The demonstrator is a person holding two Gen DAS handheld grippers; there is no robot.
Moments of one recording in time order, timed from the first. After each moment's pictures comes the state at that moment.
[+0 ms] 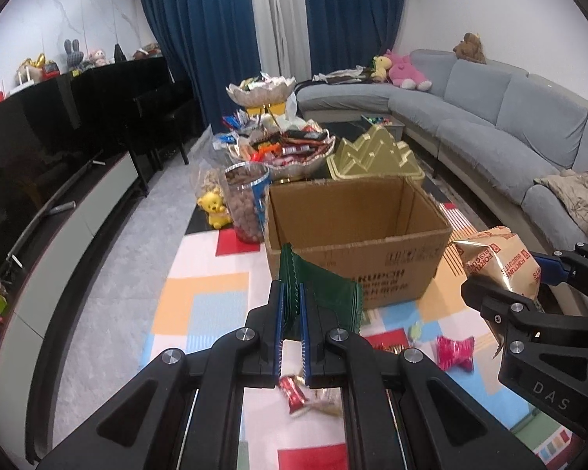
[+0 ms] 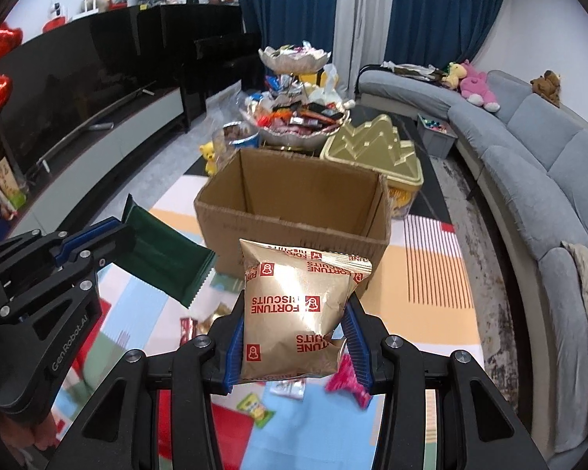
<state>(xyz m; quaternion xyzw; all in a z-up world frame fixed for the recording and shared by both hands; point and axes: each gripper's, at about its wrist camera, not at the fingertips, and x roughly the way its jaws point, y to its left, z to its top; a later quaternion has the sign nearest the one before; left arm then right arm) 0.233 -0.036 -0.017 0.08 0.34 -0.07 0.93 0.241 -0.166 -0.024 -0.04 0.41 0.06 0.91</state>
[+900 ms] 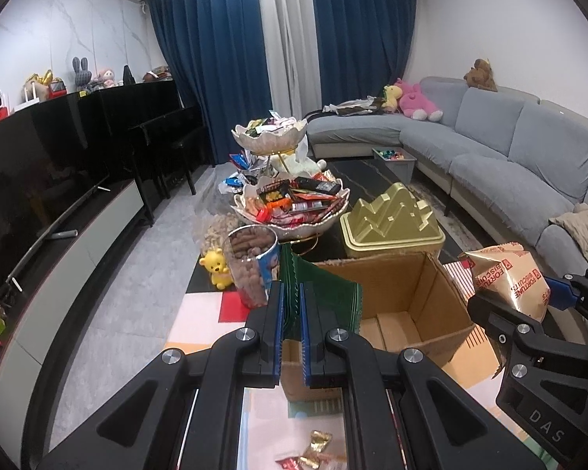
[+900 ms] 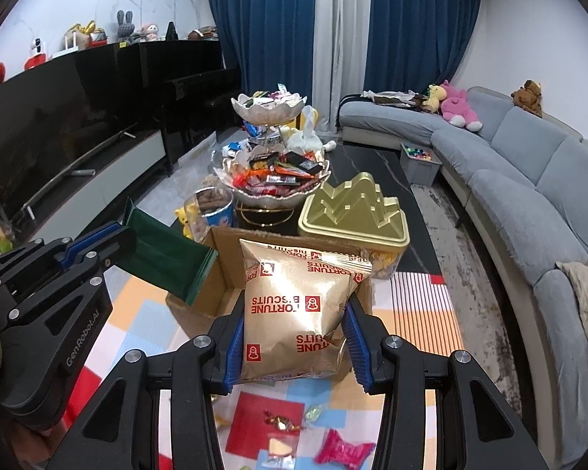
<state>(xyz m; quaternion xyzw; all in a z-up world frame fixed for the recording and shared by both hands) 0.315 -0.051 0.017 0.07 0.29 -0.06 0.95 0.305 -0.173 0.009 -0.02 0.35 0.03 0.94</state>
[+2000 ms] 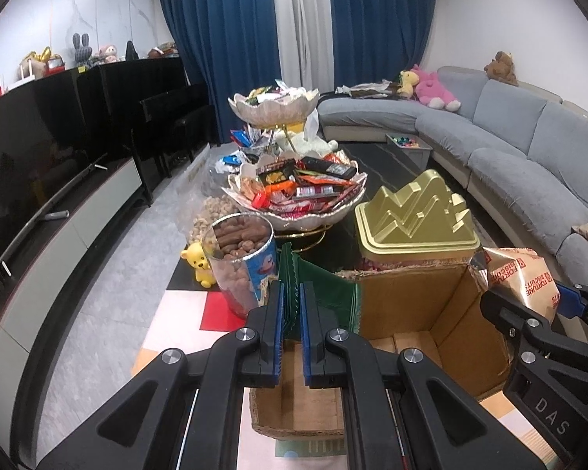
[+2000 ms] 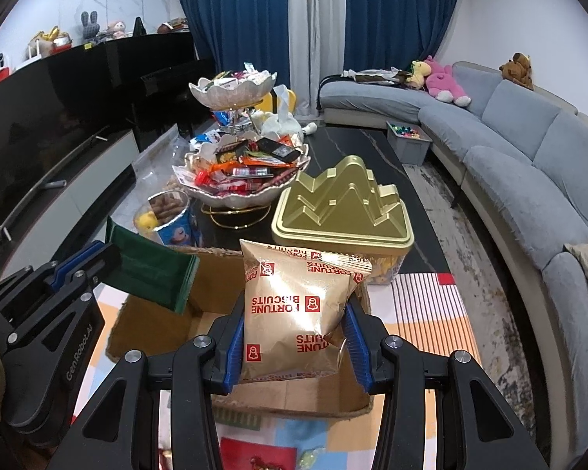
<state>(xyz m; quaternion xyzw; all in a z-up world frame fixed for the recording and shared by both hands) 0.398 -0.061 -0.031 0.06 0.33 -0.04 0.94 0.388 -0.191 -0.035 0.01 0.38 0.00 0.92</state>
